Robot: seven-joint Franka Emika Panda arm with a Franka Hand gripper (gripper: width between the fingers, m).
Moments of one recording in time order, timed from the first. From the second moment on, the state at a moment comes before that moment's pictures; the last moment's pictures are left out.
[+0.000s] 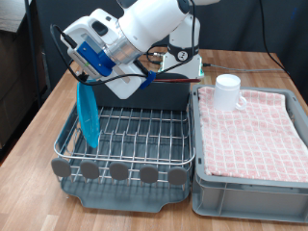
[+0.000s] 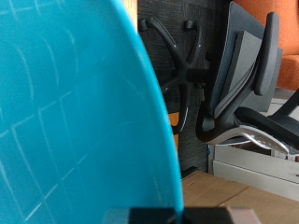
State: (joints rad) arm 0.21 0.13 -0.48 -2.26 -1.15 2.30 1.36
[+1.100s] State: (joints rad) arm 0.20 0.10 -0.49 -2.25 -0.86 2.38 1.20
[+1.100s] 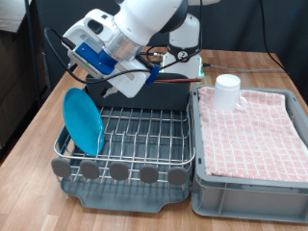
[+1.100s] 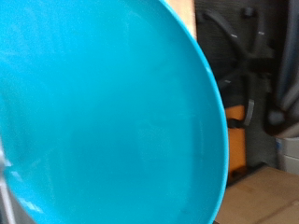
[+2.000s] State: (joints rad) arm 0.21 -0.08 -0.45 -2.16 -0.54 2.17 0.91
